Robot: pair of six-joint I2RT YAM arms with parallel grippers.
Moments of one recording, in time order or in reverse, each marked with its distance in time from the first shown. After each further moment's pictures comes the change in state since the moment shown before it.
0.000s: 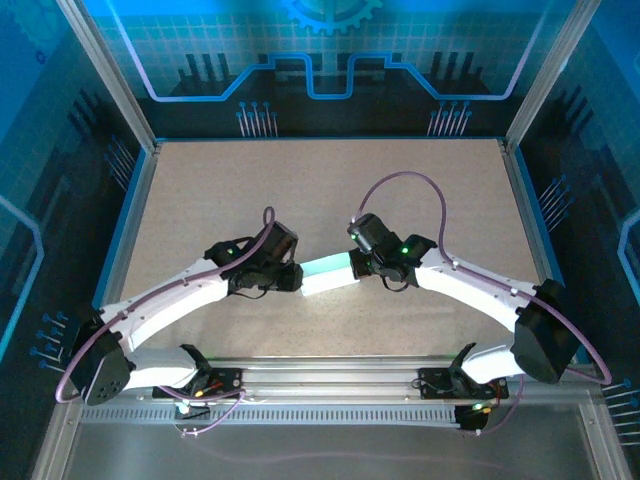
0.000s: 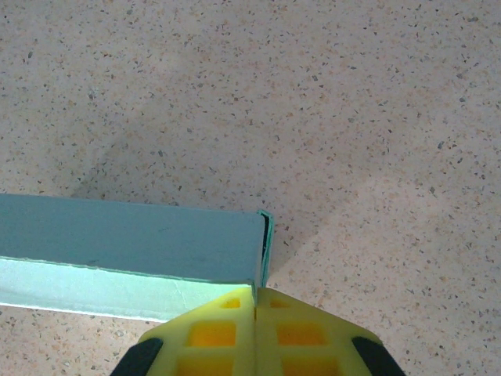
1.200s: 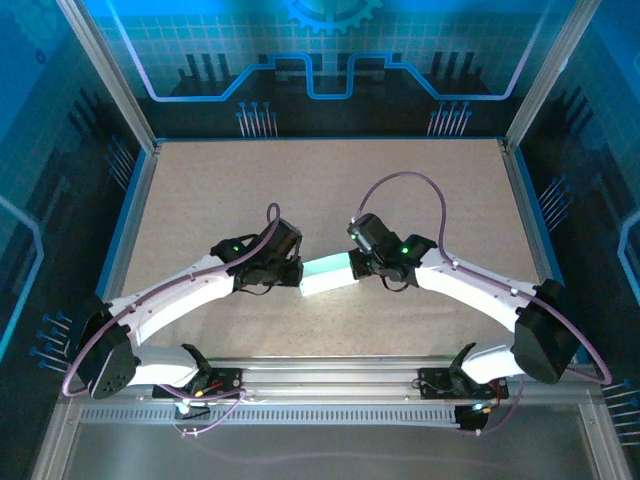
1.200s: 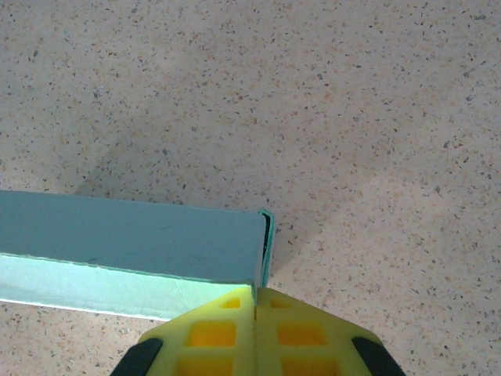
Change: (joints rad) left arm 0.001 0.042 0.016 0.042 -0.040 -0.001; right arm 0.000 0.000 0.000 0.000 -0.011 0.000
